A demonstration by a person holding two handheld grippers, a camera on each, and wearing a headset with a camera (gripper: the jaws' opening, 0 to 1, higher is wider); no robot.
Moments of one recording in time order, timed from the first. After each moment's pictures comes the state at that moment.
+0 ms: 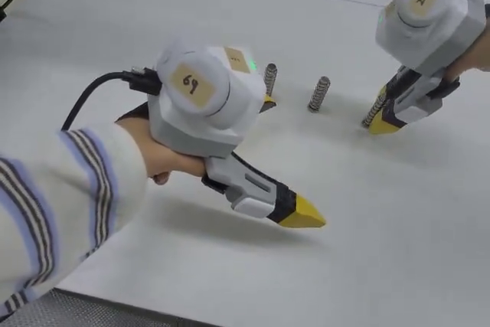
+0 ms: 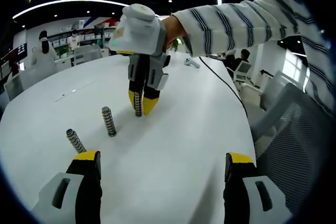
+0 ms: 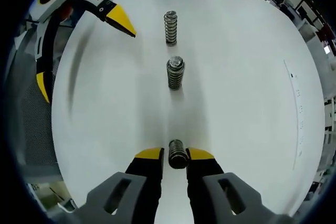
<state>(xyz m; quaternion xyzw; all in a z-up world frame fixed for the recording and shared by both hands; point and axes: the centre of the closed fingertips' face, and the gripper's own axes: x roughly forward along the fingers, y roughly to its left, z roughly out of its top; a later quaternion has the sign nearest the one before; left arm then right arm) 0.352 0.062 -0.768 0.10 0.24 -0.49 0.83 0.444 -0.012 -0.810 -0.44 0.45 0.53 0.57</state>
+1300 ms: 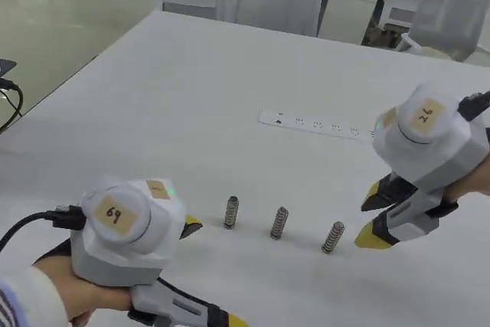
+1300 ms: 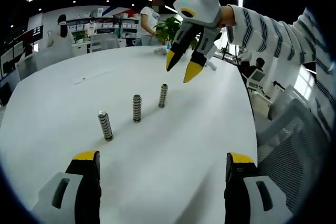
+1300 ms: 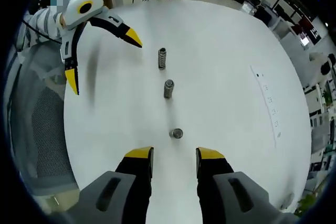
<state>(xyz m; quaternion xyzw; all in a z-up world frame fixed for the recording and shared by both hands) 0.366 0.110 -0.764 0.06 0.29 -0.43 0.86 0.439 -0.027 -0.730 -0.39 0.42 0.49 0.66</state>
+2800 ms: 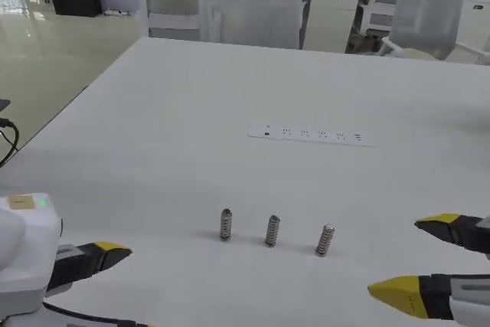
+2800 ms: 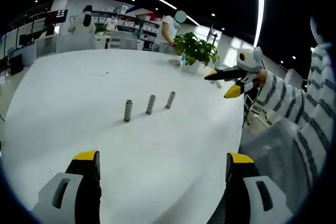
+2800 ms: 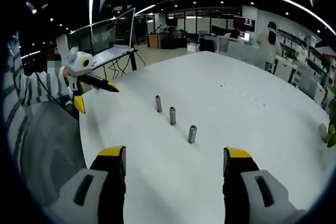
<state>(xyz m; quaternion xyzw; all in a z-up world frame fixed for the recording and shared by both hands) 0.320 0.166 -0.723 -0.03 0.30 -0.38 0.87 0.367 -0.056 -0.689 -0.11 0.28 0.43 0.85</state>
